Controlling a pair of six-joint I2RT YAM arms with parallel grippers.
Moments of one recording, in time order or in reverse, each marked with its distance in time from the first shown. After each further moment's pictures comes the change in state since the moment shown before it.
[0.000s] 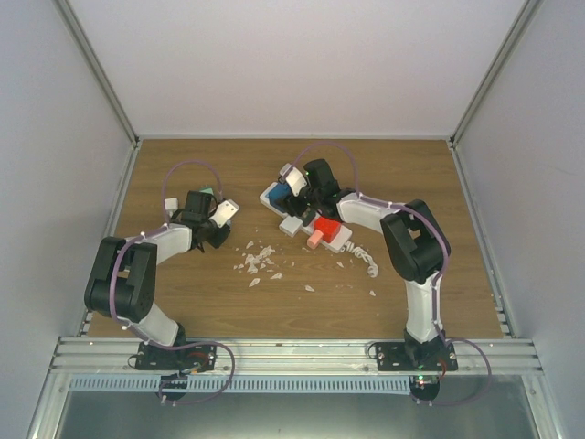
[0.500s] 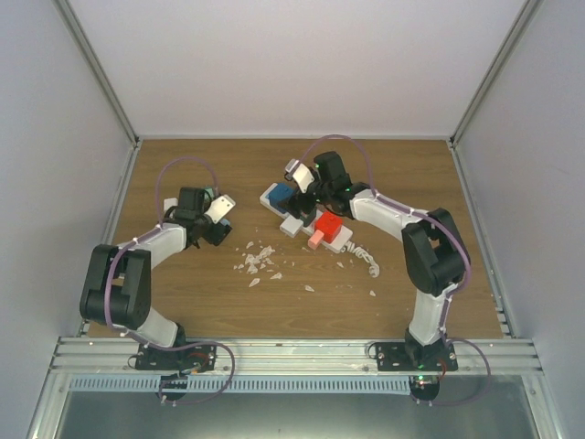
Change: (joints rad) left arm 0.034 -0.032 0.013 -0.007 -0.004 0.066; right arm -0.017 -0.132 -0.009 -0.140 -0.078 -0.049
